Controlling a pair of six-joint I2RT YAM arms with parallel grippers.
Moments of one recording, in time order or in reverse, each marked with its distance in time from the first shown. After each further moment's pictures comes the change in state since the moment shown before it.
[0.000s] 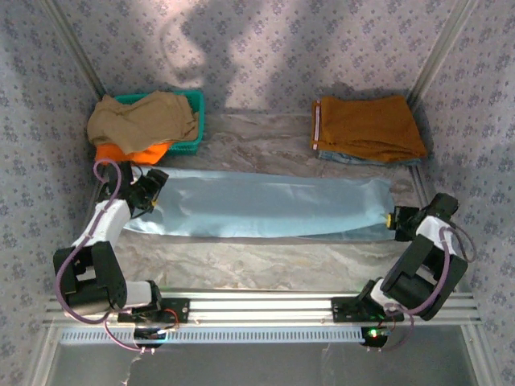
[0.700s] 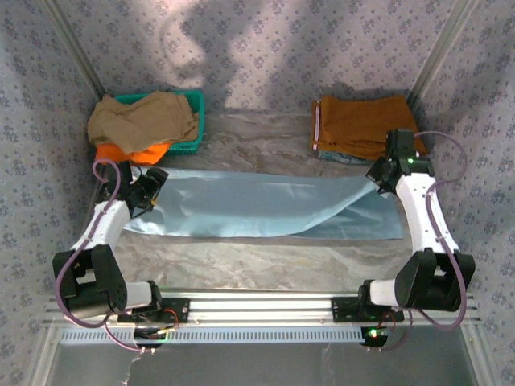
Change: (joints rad) left arm 0.000 -0.019 0.000 0.004 0.011 -0.006; right arm 0.588 0.056 0.577 -0.417 0.674 -0.488
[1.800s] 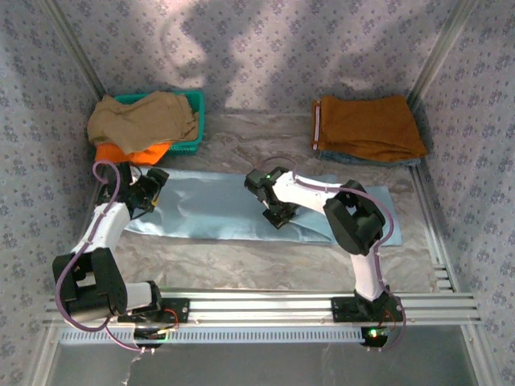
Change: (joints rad) left arm 0.000 -0.021 -0.013 0.000 0.021 -0.003; right arm 0.872 0.647 0.230 -0.171 0.075 -0.435
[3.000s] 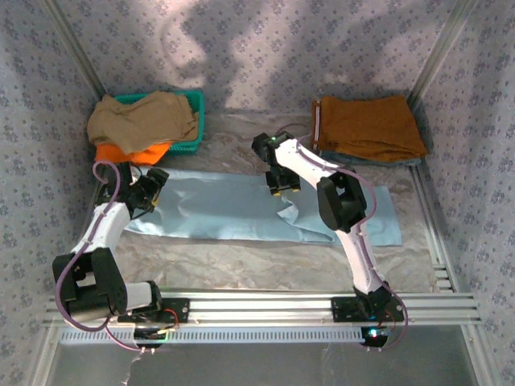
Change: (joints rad) left arm 0.000 0.000 0.000 0.000 0.000 0.000; right arm -0.188 0.303 0.535 -0.230 -0.049 0.410
